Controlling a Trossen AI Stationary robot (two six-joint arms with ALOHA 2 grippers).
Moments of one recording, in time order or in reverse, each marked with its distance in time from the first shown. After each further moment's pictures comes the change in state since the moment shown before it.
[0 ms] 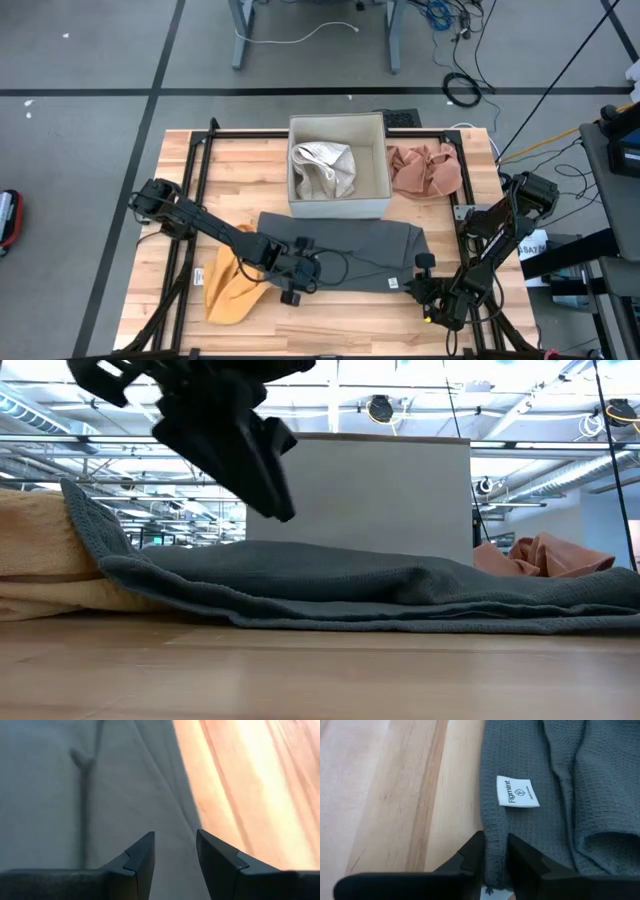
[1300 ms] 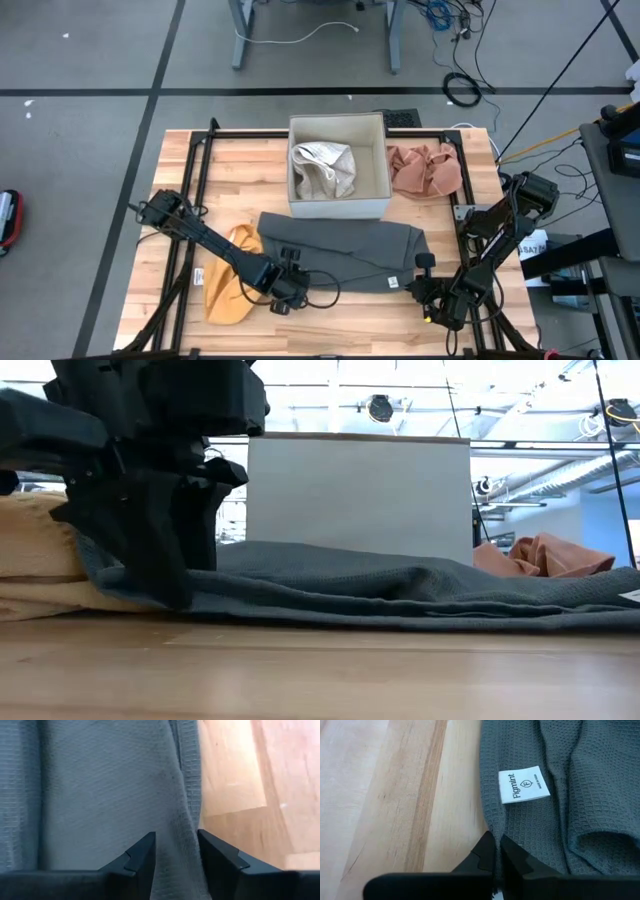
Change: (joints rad) left arm -0.116 0.106 0.001 -0.167 -0.144 -0.156; right arm 0.000 0.000 0.000 -0.003 0.002 -0.002
